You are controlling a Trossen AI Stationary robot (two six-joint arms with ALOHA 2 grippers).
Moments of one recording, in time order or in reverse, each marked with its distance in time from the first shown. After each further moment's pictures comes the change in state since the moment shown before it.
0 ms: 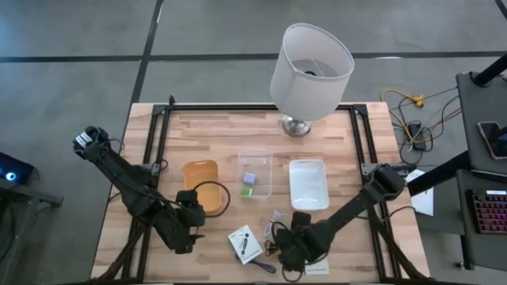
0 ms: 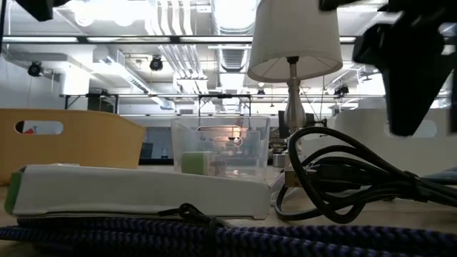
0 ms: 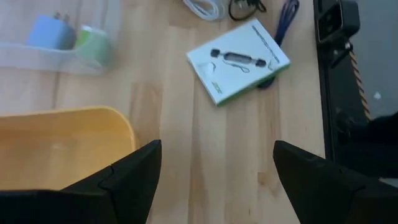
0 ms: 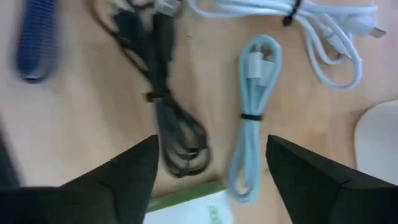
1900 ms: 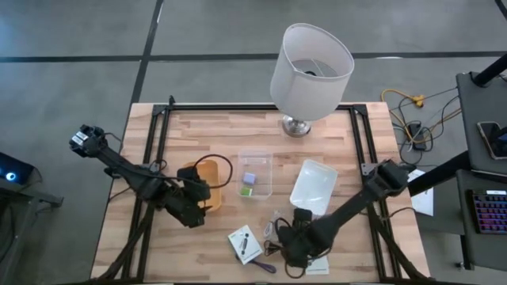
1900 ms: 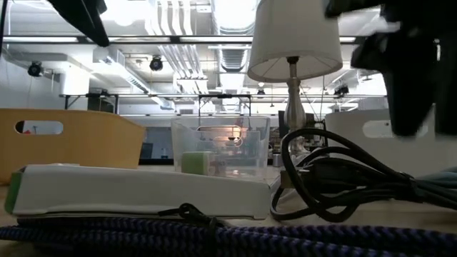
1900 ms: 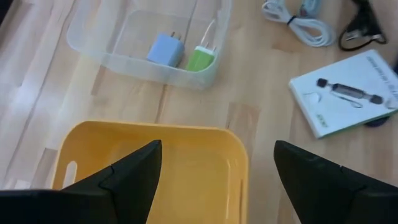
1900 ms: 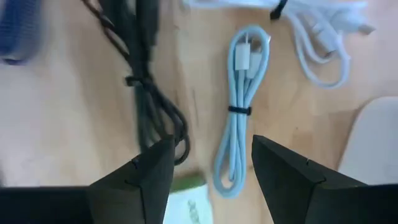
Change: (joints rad) left arm 0.178 -0.050 -0.022 -0.114 -0.148 0.064; right arm -0.013 -0.044 -0.086 0.056 0.012 -0.051
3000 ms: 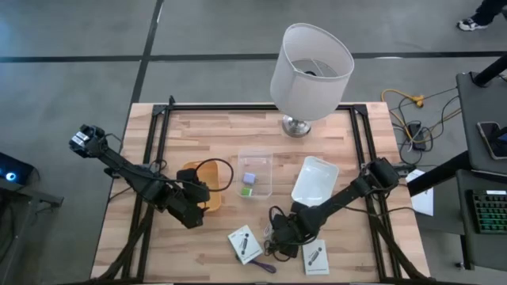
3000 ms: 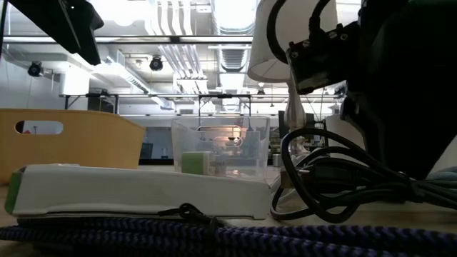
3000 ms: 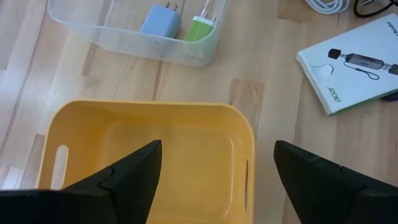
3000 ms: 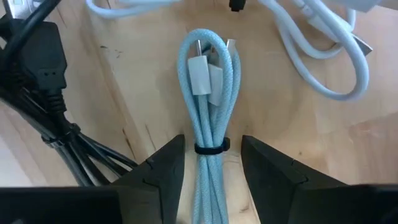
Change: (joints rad) left arm 0.000 0.000 -0.064 0.009 0.043 -0.001; right arm -0.102 0.043 -0.088 0.121 -0.130 0.072
